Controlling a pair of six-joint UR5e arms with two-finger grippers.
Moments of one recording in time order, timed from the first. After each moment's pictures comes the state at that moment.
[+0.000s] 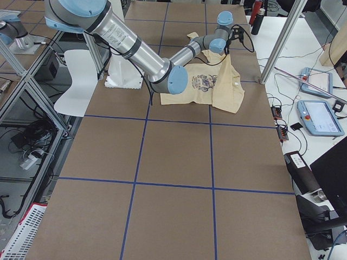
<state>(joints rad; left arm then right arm) -1.52 -1.64 -1.50 -2.03 -2.48 0.03 0.80 -0.50 1.08 -1.01 2.04 1.15</state>
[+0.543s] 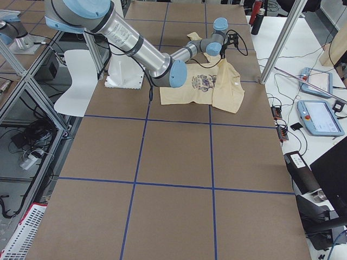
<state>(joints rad) -1.52 -1.64 -1.47 -2.03 -2.48 0.02 0.73 -0.44 0.93 -0.97 1.97 1.14</state>
